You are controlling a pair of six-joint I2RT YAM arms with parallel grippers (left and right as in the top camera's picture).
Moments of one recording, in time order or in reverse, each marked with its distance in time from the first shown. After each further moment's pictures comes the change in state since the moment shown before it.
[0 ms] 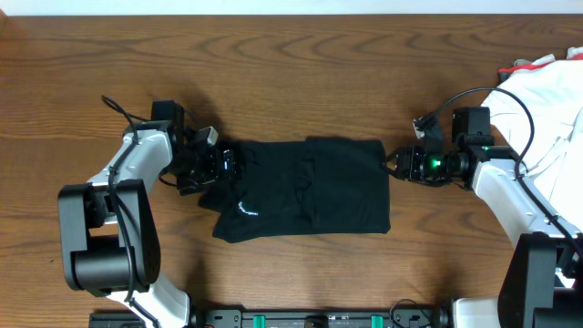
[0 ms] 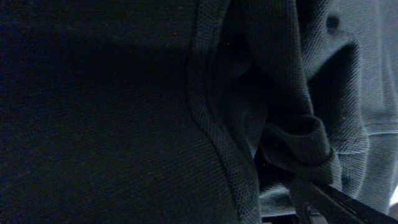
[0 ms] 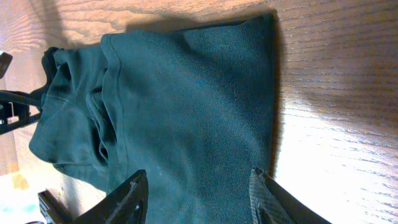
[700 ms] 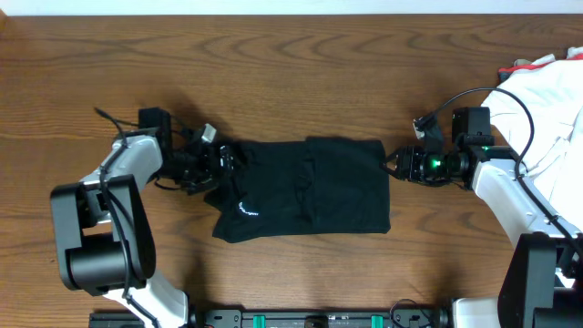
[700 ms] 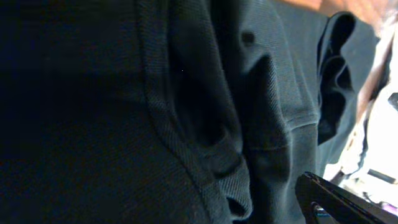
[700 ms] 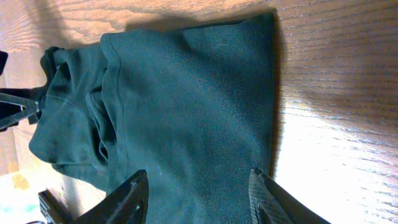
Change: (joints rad) left arm 0.055 0.011 -0.046 0.082 0.242 0.053; right arm 0.000 0.000 0.000 -0.003 0.000 0.000
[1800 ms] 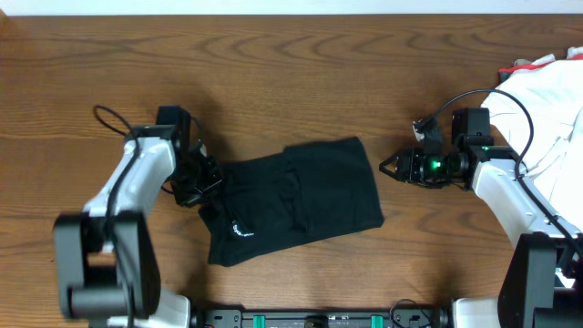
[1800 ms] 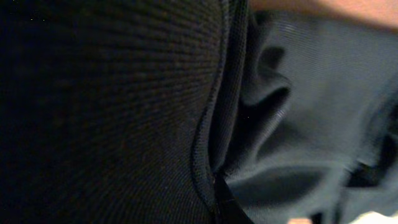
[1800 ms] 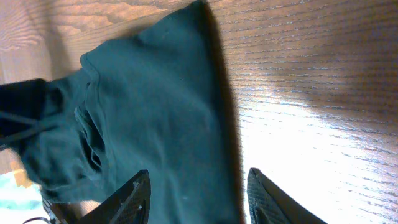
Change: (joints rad) left arm -0.111 -0.201 0.021 -0.242 -0.391 -0.425; right arm 0.000 0.000 0.000 -0.024 0.000 0.000
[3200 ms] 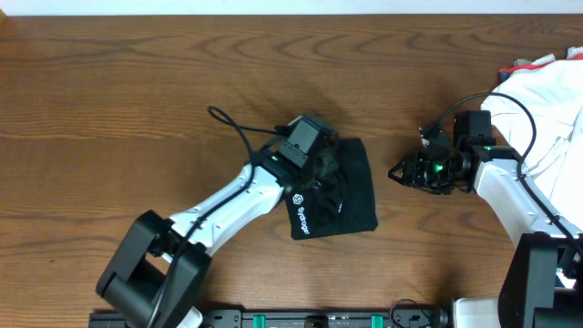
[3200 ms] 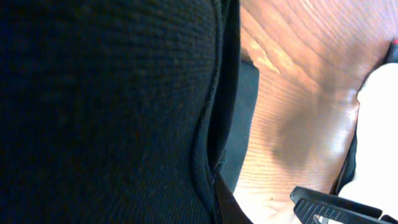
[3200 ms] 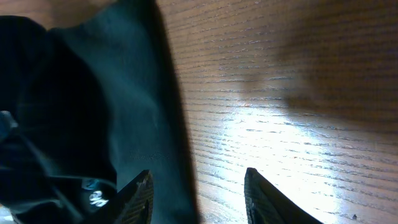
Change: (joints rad) left arm -0.691 0.073 0.018 0.693 -0.173 -0.753; right arm -0.014 0.000 0.000 -0.066 0.129 0.013
